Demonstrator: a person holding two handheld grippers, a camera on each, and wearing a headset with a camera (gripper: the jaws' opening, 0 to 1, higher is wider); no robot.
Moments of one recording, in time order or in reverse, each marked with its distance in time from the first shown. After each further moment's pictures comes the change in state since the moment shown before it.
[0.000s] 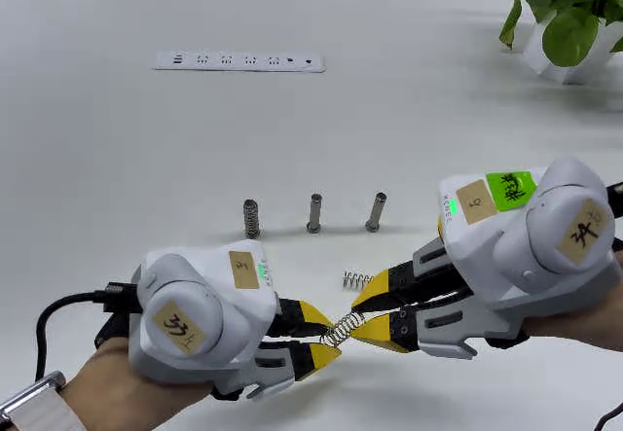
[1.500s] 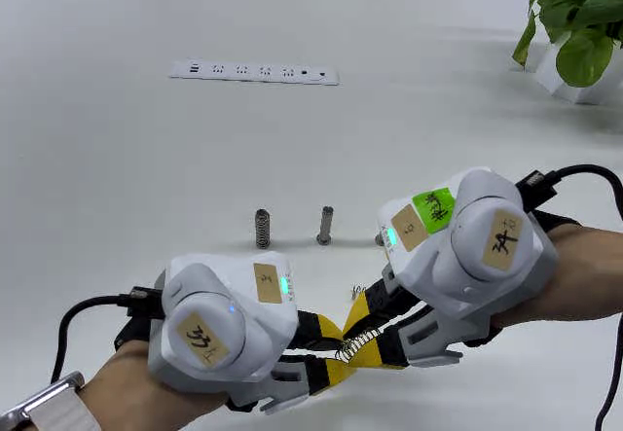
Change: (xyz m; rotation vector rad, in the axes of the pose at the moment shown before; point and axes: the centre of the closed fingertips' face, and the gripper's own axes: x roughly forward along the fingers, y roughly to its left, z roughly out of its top) left arm 0.001 -0.003 0.005 0.033 -0.008 -0.018; right arm 0.021 0.011 -0.003 -0.205 0.183 0.182
